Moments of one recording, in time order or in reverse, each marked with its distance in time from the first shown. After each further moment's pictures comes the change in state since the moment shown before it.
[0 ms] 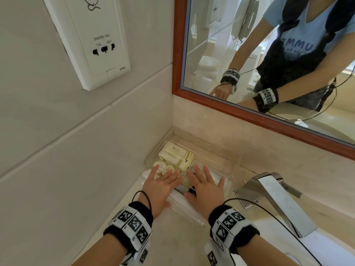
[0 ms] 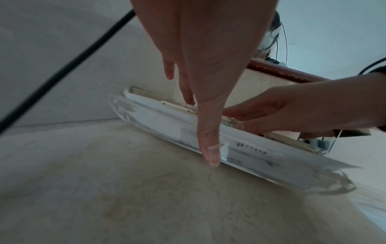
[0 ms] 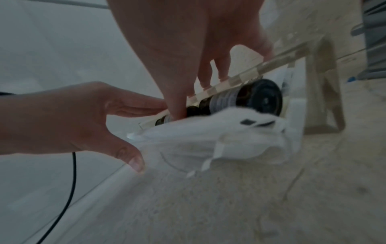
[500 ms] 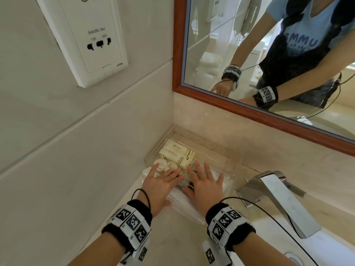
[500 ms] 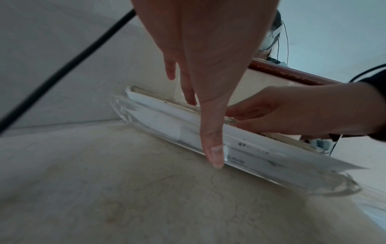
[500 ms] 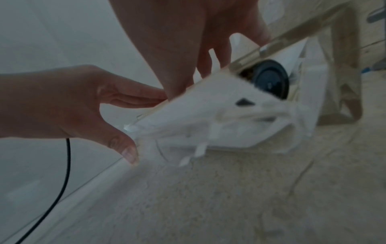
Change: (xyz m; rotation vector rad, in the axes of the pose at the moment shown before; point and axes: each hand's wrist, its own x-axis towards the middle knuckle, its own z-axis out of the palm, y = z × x) left_hand -0.001 -0.005 0.003 -0.002 0.099 0.068; right_hand 0.013 -0.007 0.008 -0.072 0.138 0.036
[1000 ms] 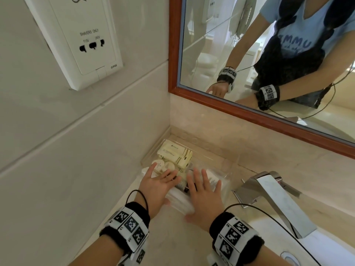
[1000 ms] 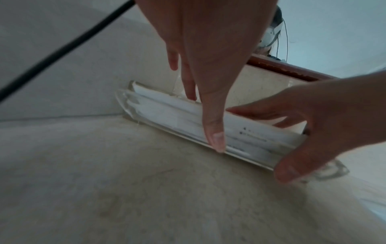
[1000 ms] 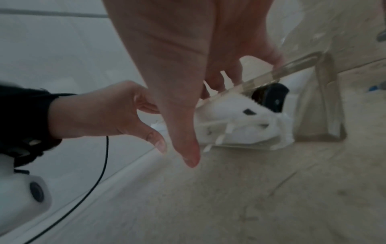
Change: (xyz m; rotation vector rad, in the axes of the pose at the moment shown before) left_hand 0.006 -0.002 0.002 0.002 0.081 0.023; right_hand -0.025 0.006 -0.004 -0.039 -0.225 -0.096
